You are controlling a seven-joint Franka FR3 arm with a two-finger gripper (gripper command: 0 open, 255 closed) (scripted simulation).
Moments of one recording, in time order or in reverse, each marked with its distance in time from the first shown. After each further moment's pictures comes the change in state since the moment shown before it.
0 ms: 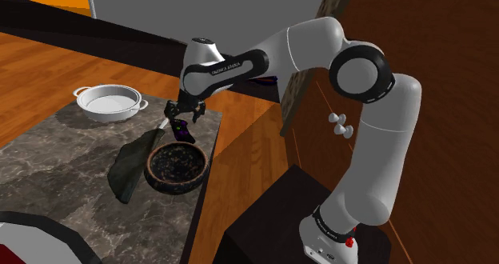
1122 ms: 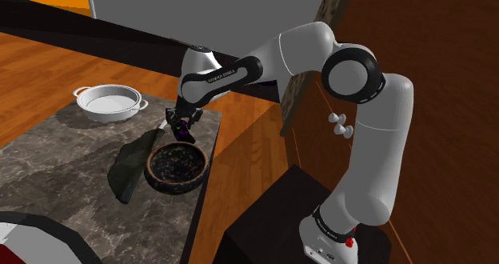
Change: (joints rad) arm 0.006 0.050 -0.002 0.000 -0.006 0.054 0.006
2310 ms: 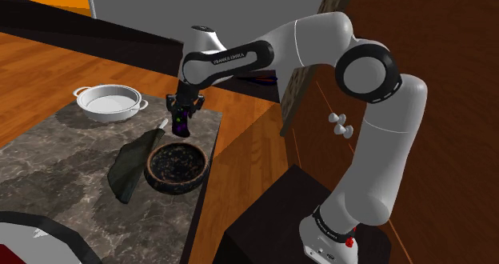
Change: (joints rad) arm -0.004 -0.086 0.004 0.042 0.008 -0.130 0.002
